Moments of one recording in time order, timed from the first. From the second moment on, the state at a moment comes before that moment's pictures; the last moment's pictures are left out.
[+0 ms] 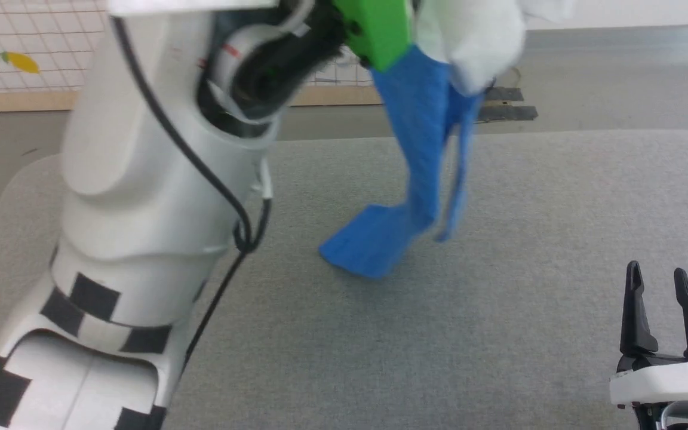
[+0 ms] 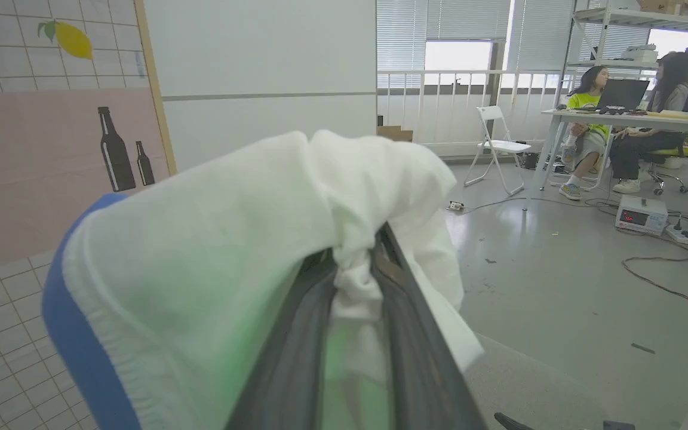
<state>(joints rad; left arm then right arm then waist) -1.16 0.09 -0.44 0.08 -0.86 -0.12 0.55 0.03 -0.05 -0.21 0.10 0.23 0.13 -0.26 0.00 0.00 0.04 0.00</state>
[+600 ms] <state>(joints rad) -0.78 0.10 -0.70 0.38 -0.82 -0.13 0.19 0.01 -0.05 -0.20 0.10 0.24 0.13 -0.26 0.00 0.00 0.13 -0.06</state>
